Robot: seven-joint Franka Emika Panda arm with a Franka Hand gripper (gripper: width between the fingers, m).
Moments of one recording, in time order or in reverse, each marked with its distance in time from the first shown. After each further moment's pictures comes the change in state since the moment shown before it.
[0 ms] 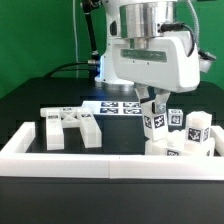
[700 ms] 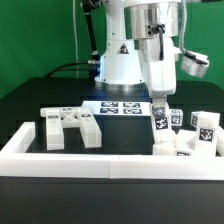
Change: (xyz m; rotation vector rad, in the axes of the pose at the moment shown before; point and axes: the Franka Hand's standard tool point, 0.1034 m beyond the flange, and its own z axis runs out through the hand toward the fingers) arm -0.003 -0.002 0.001 0.010 -0.011 0.237
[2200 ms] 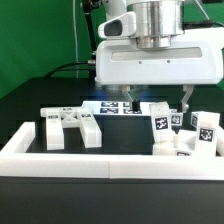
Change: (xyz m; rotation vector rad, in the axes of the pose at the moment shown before) arm -0.002 -0.001 -0.001 -0.008 0.037 -1.320
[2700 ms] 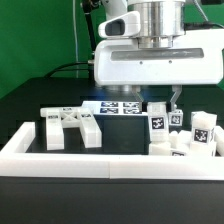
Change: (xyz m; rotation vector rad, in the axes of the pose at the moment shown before) arm 0.001 0.002 0.000 -0.006 0.001 -0.032
